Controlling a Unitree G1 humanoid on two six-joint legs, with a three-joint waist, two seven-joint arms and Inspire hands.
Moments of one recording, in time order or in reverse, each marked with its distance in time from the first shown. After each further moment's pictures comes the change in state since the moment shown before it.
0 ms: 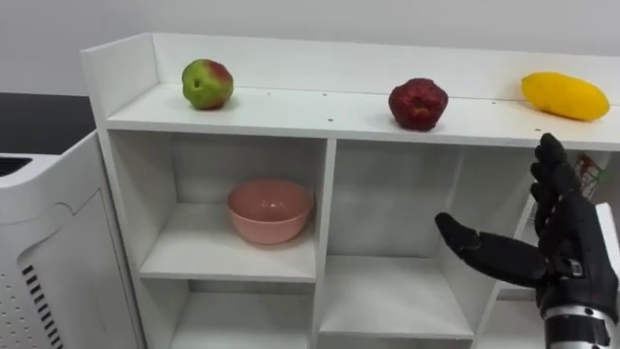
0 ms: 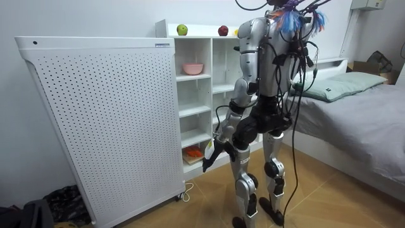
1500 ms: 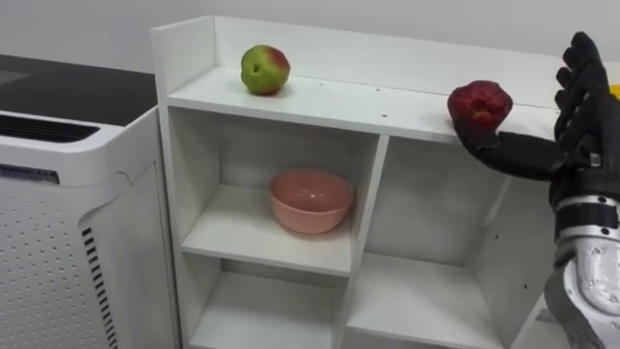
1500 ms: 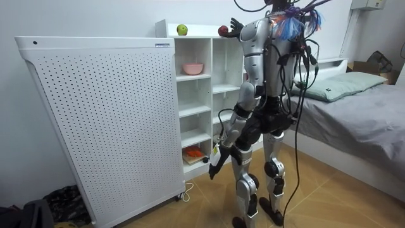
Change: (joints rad) left arm -0.009 0.032 0.000 -0.044 0.015 0.027 -0.072; right arm -0.379 -0.143 -0.025 0.308 0.099 0.016 0.006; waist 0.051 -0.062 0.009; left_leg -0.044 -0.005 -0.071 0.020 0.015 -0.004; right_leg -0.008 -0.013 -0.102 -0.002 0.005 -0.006
